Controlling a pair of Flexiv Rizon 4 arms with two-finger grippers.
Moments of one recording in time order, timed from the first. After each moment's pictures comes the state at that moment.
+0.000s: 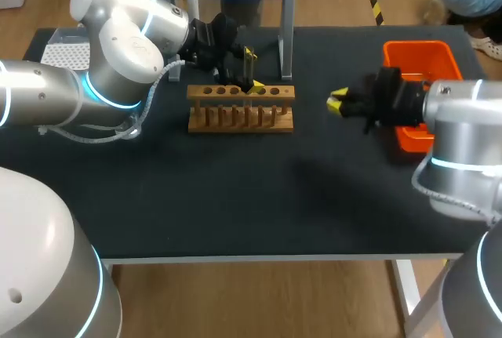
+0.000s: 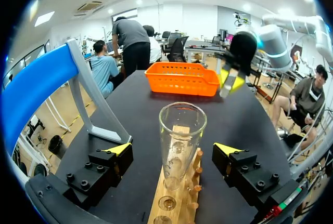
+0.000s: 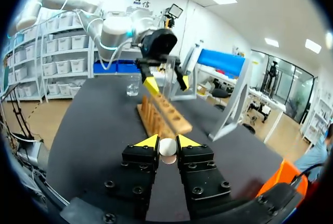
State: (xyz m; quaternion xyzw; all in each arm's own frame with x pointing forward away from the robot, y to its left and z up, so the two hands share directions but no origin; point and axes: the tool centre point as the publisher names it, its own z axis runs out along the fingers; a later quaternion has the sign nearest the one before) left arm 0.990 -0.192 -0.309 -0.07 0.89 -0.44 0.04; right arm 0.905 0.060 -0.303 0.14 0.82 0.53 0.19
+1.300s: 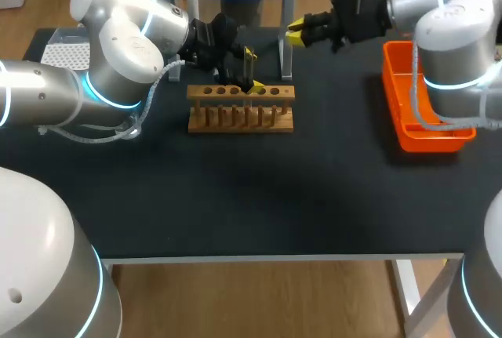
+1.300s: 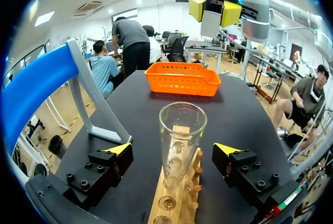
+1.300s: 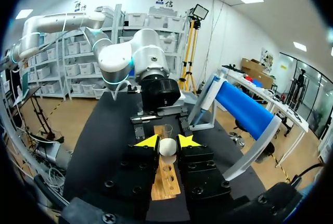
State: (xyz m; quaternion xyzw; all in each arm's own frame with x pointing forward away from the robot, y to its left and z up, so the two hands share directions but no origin) left arm 0.990 -0.192 -0.309 -0.07 0.89 -0.44 0.04; right arm 0.963 0.152 -0.193 0.06 0.85 0.52 0.09
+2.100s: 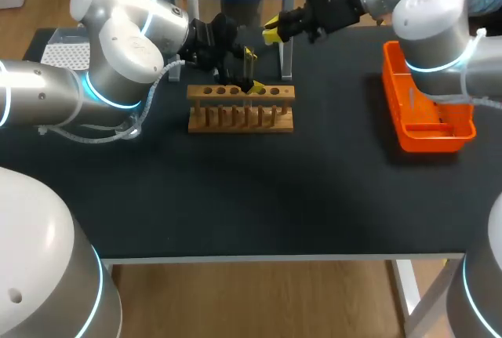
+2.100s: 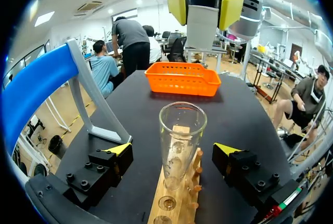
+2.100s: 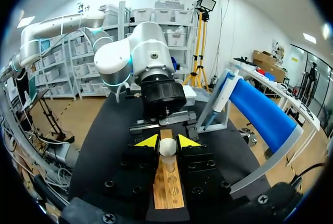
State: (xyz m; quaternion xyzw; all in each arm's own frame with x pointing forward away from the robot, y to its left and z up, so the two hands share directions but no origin) left arm 0.990 -0.192 -0.309 -0.07 0.89 -0.44 0.04; right arm 0.973 0.193 -0.199 0.05 0.86 0.50 0.04
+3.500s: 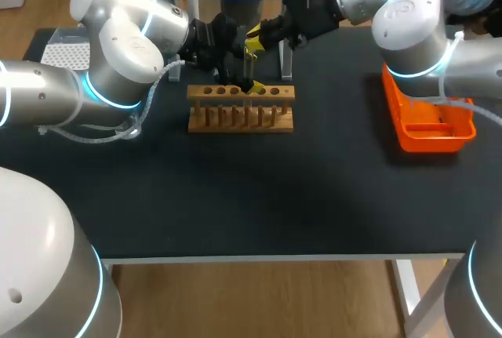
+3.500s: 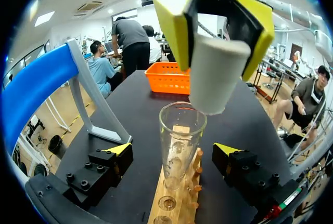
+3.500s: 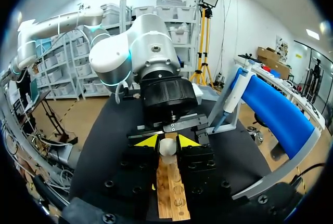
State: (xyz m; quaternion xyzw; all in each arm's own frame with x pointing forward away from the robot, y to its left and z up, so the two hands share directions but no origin) left arm 0.990 -0.192 -0.309 -0.07 0.89 -0.44 0.04; right arm 0.970 0.225 -0.218 0.04 0.87 0.50 0.02
